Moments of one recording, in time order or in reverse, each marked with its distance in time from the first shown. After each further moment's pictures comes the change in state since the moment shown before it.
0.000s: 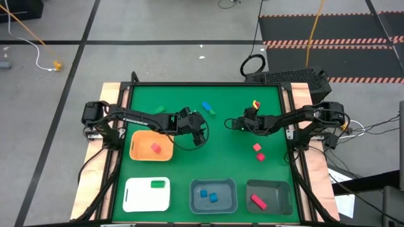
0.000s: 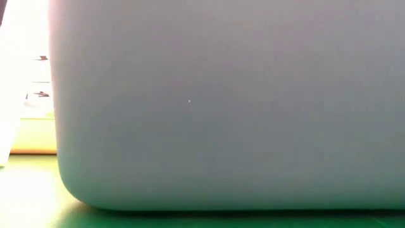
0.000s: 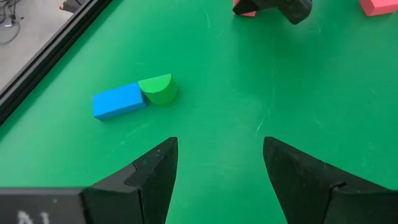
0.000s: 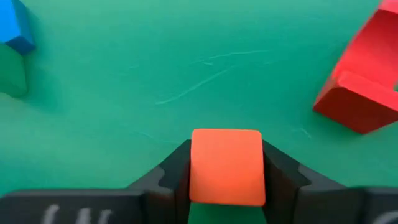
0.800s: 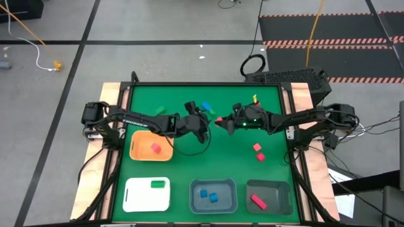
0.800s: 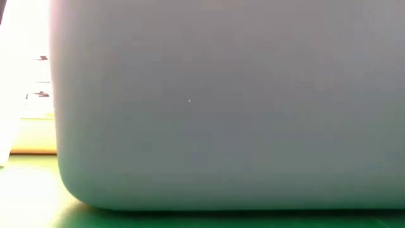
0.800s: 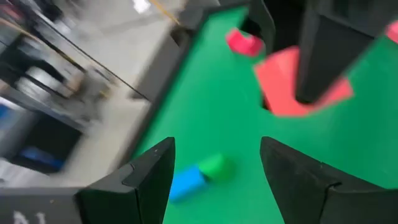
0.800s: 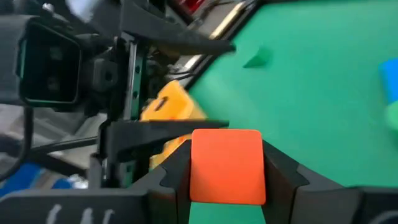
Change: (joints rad) left arm -0.045 0.000 0.001 0.277 -0.242 0.455; right arm -0.004 -0.152 -0.001 0.723 -0.641 -0.285
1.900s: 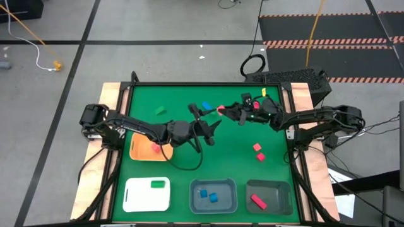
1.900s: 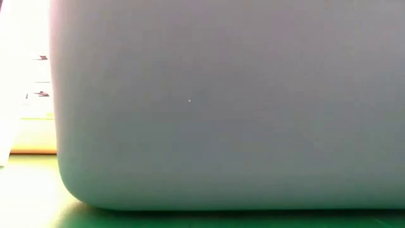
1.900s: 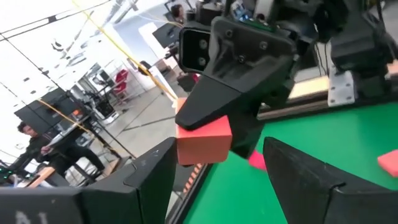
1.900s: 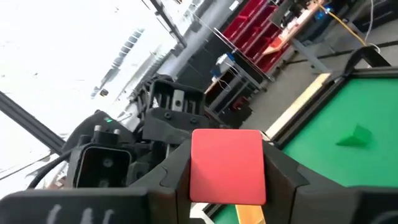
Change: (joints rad) left arm -0.102 0.000 0.000 0.514 -0.072 0.315; right arm -0.045 -0.093 0.001 0.325 -0.076 0.095
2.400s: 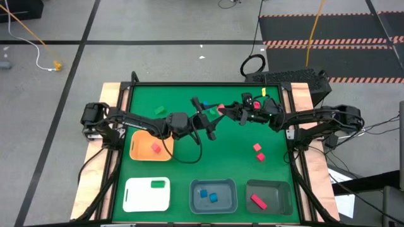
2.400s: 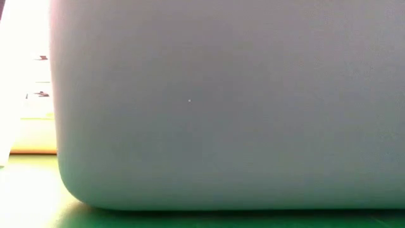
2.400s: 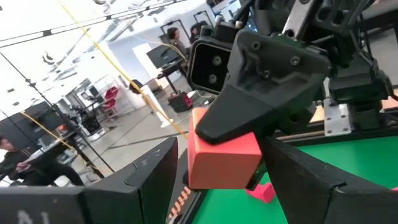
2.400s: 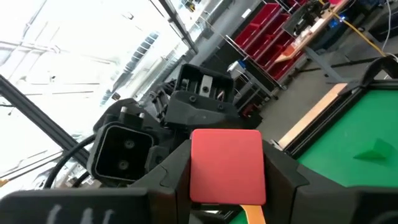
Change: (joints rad) left arm 0.075 0.000 0.000 0.091 0.158 -0.005; right arm 0.007 0.013 0.010 0.059 -0.001 -0.007
